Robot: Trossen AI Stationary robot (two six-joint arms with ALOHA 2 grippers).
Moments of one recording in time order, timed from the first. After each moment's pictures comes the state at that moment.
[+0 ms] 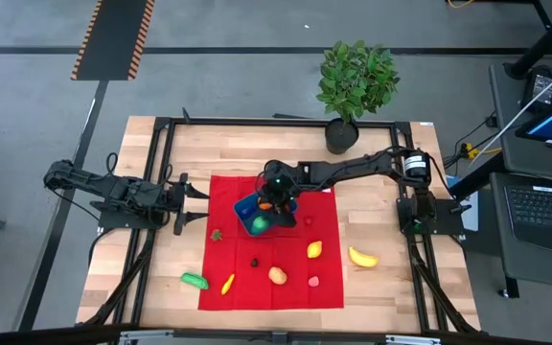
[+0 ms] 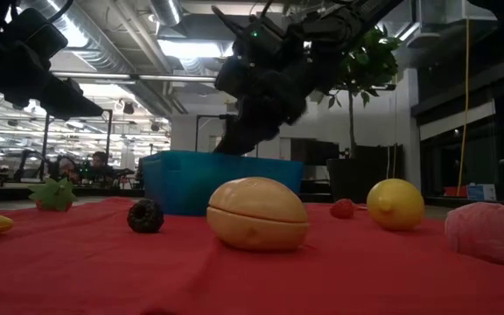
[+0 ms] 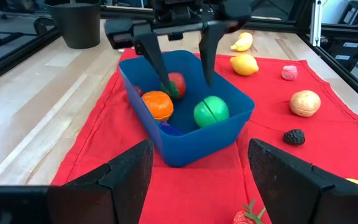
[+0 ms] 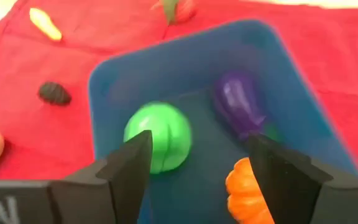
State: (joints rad) left arm -0.26 0.13 0.12 -0.33 -0.30 -0.19; right arm -0.10 2.02 1.35 -0.15 -0.36 -0.23
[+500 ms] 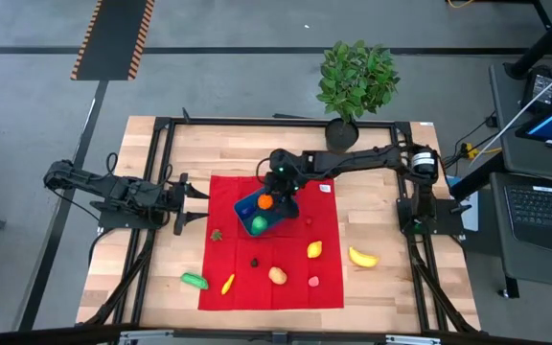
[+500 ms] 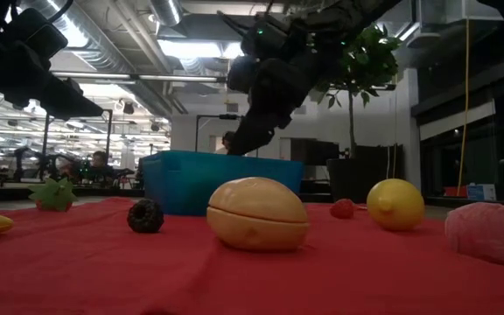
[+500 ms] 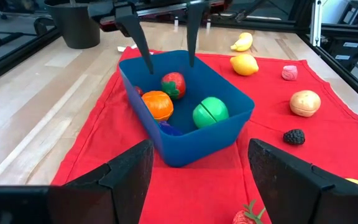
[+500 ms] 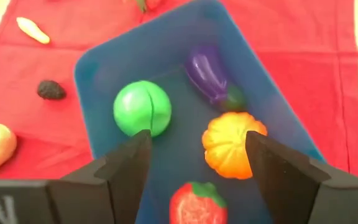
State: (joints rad) left arm -0.26 0.13 0.12 -0.33 -0.30 -0.19; right arm -0.15 1.95 1.34 -0.27 -0.37 -0.16
